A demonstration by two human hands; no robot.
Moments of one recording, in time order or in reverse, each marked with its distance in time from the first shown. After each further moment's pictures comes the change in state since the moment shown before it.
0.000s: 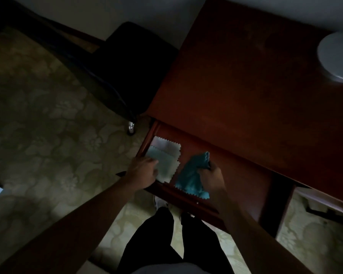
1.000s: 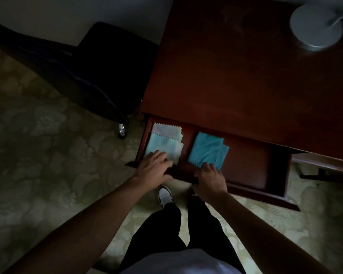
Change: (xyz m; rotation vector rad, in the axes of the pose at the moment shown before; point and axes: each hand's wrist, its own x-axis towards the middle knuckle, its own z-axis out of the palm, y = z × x) left_hand -0.013 0.011 -0.018 0.233 -0.028 0.390; right_hand -0.030 0.052 0.030 -1.274 0.078 -0.384
